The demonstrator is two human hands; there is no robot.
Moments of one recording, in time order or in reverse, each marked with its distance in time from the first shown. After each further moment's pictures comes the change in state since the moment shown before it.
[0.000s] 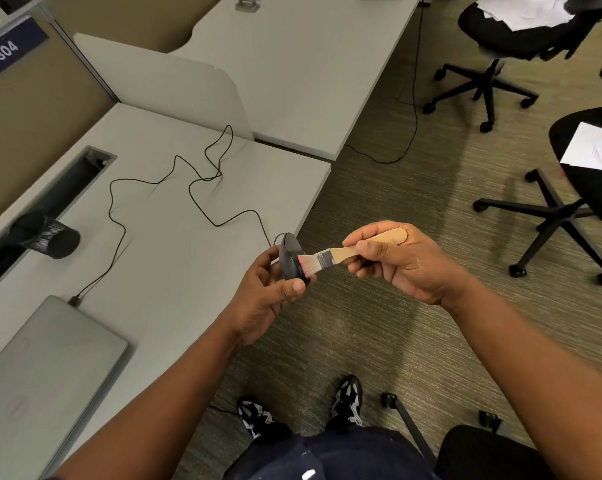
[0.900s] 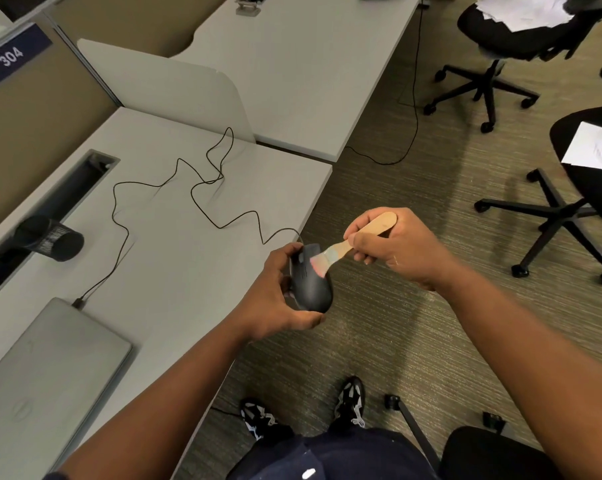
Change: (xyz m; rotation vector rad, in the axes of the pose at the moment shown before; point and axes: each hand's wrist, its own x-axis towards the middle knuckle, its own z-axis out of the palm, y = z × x) left_hand -0.002 0.001 0.003 0.749 -0.066 0.139; right_hand 0.011 -0.018 0.013 -0.507 0.203 -0.073
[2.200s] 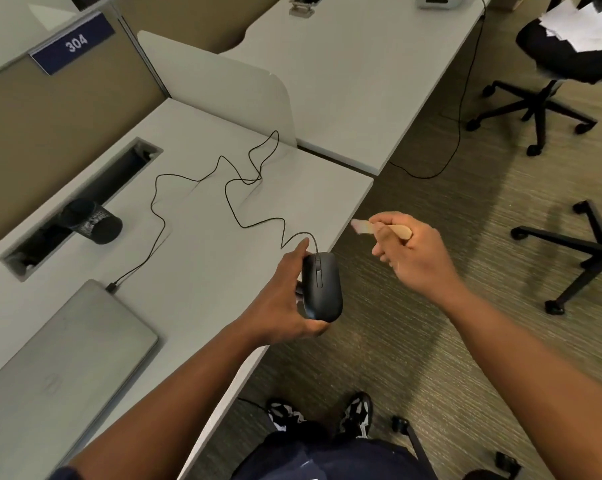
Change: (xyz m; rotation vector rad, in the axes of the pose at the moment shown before) left_hand 0.000 -0.011 -0.037 0.271 0.095 -0.019; right_hand 0.051 0.009 0.033 -0.193 0.218 -0.036
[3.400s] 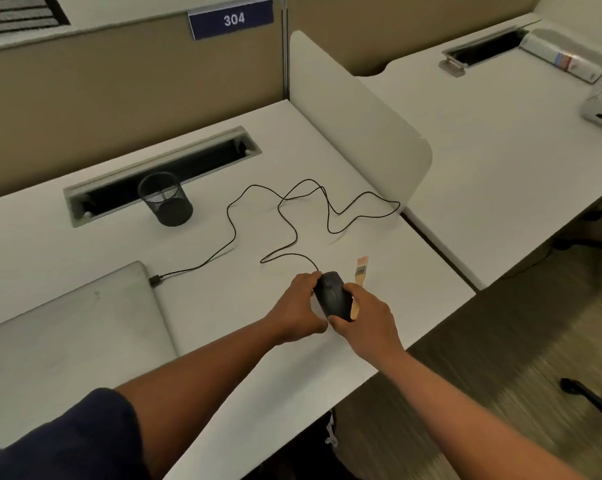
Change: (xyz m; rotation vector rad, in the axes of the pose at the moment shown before) left_hand 0.092 -0.103 -0.099 -0.190 0.247 -0.428; right_hand 0.134 0.001 0.203 -0.535 -0.410 -0.085
